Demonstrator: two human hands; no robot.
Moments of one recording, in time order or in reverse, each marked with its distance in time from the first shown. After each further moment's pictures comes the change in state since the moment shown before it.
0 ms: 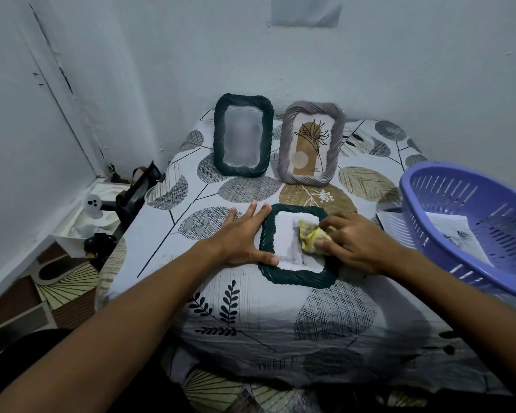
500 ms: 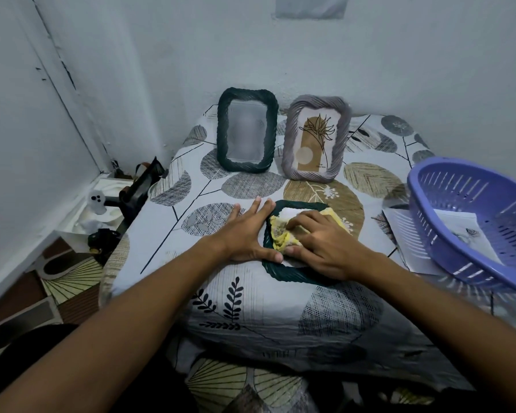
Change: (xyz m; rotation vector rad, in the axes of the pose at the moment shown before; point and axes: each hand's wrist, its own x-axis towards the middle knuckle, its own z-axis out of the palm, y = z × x) left_hand -0.001 0.001 0.001 -0.003 0.006 0.003; right_hand 0.024 -0.047 0.013 0.095 0.027 -0.084
